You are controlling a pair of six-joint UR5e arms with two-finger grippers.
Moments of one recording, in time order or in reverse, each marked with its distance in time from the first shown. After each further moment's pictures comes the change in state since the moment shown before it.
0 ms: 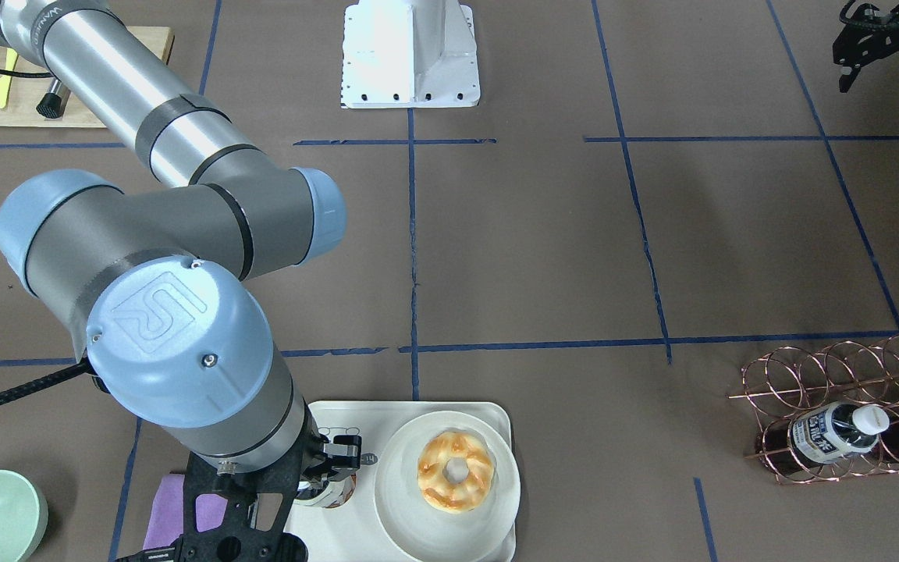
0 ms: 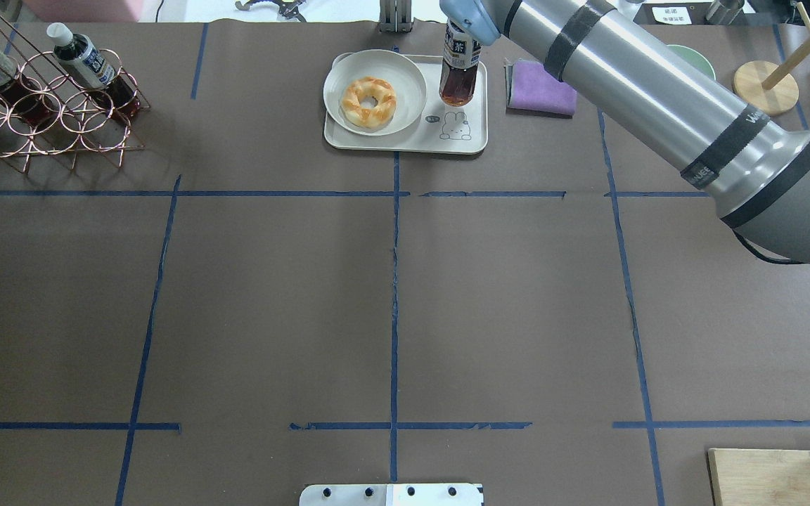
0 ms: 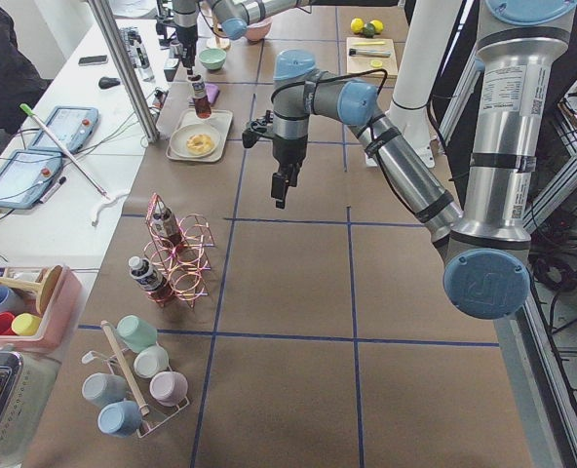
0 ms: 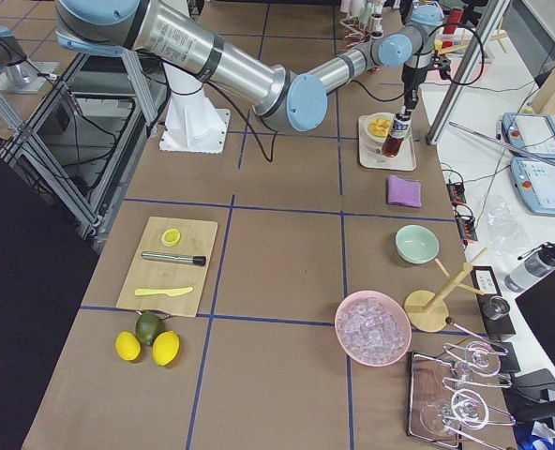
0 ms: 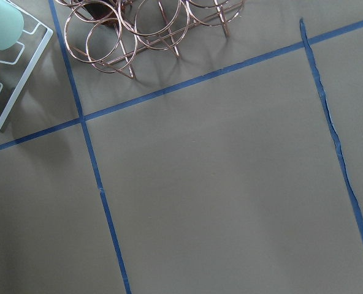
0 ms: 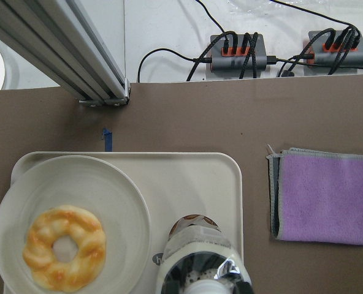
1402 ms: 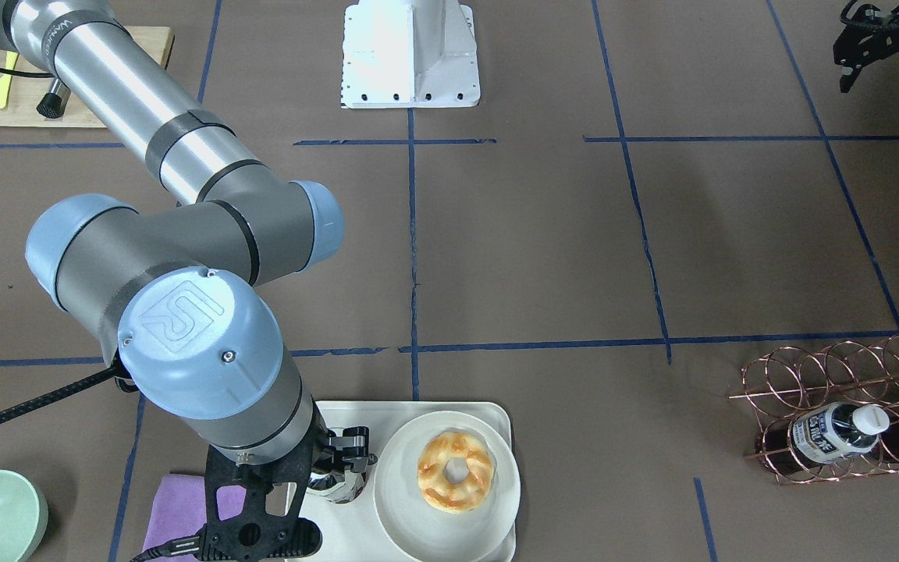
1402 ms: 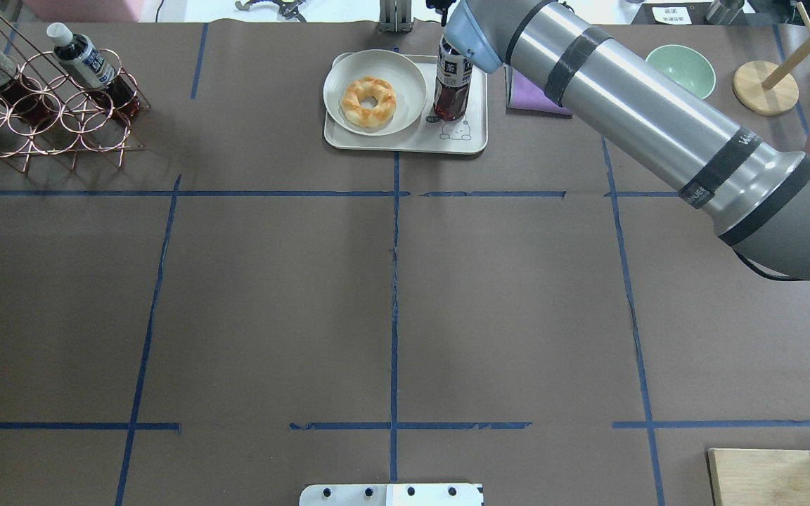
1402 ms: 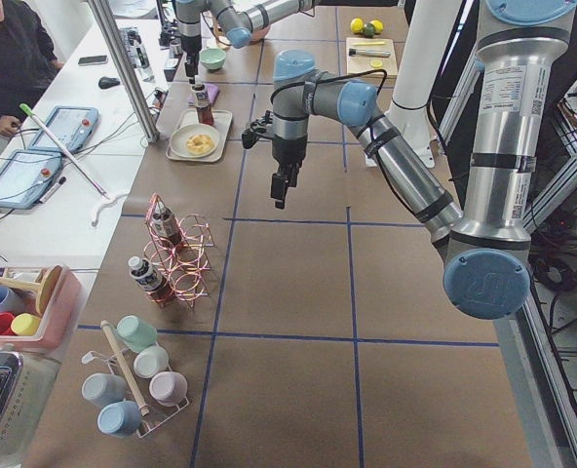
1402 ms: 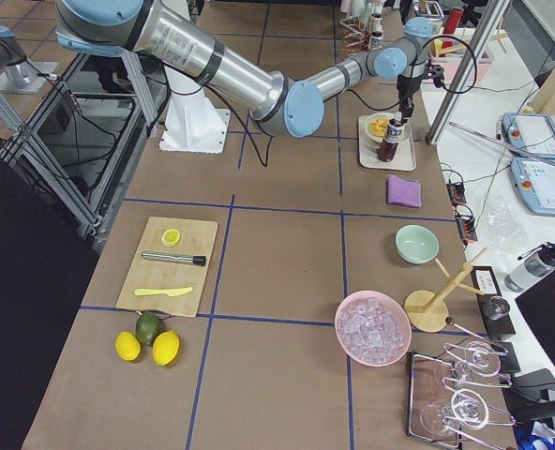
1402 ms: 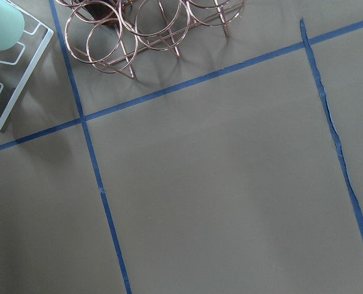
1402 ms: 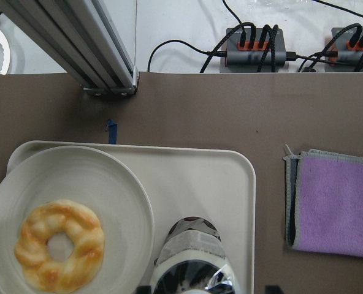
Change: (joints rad) left arm -0.001 0.000 0.002 0.000 0.000 0.002; right arm -0.024 -0.033 -0.001 0.077 -0.010 -0.003
